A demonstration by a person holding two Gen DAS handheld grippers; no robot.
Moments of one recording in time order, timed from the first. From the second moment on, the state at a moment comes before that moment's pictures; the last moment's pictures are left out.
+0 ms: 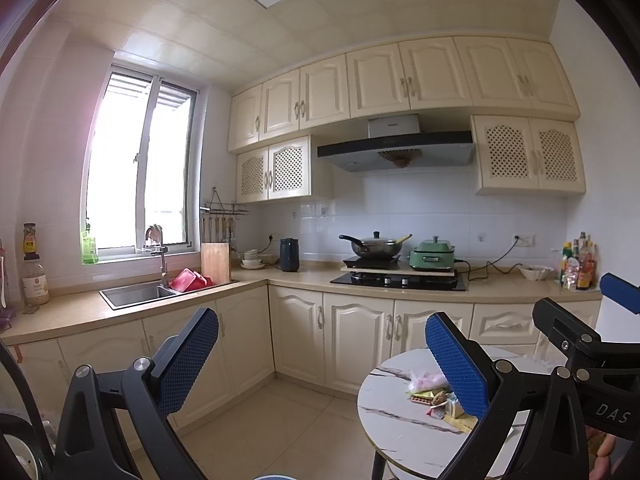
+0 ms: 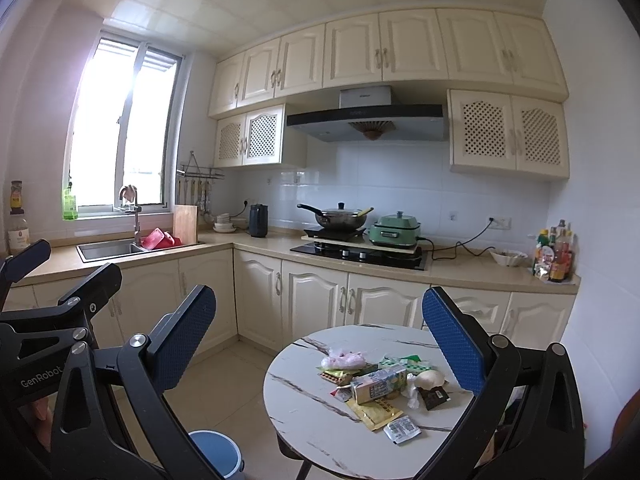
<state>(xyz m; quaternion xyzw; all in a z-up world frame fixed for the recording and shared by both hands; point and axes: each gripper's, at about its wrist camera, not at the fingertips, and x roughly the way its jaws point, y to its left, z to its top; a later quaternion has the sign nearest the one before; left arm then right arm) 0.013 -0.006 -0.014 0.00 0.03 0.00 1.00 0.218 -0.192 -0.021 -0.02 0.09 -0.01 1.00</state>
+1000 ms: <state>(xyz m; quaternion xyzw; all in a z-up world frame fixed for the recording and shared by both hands) 0.293 -0.161 -0.197 0.09 0.31 -0.19 0.93 0.344 -0.368 -0.250 0.09 0.33 -0.13 0.93</state>
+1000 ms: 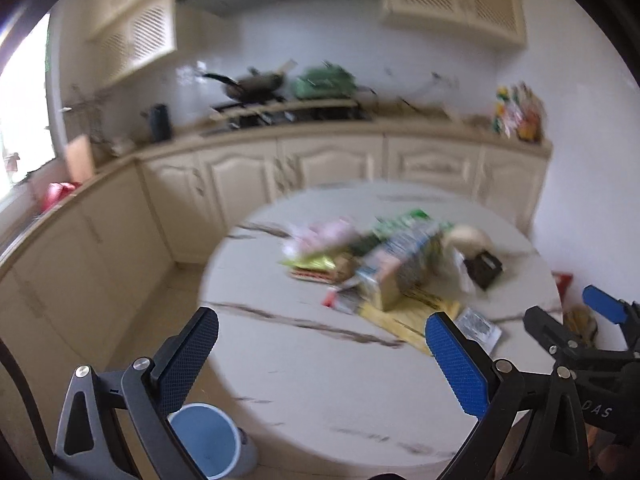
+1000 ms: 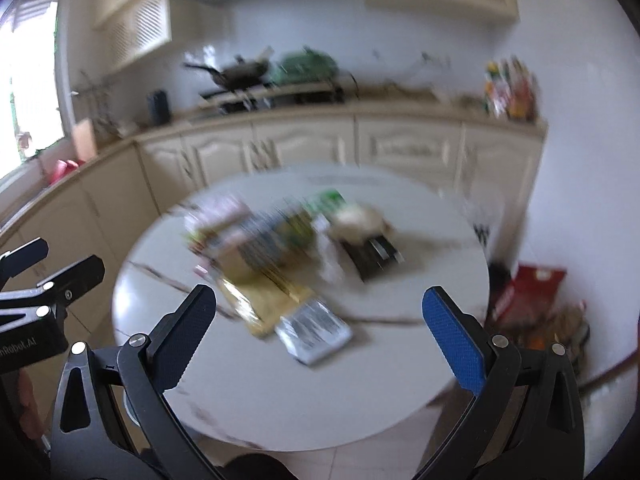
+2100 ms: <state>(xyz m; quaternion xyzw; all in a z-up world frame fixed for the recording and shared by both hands) 0.528 -0.319 -0.272 0.15 0.36 -0.30 0.87 0.426 -0.467 -0.316 0.13 0.39 -0.16 0.90</state>
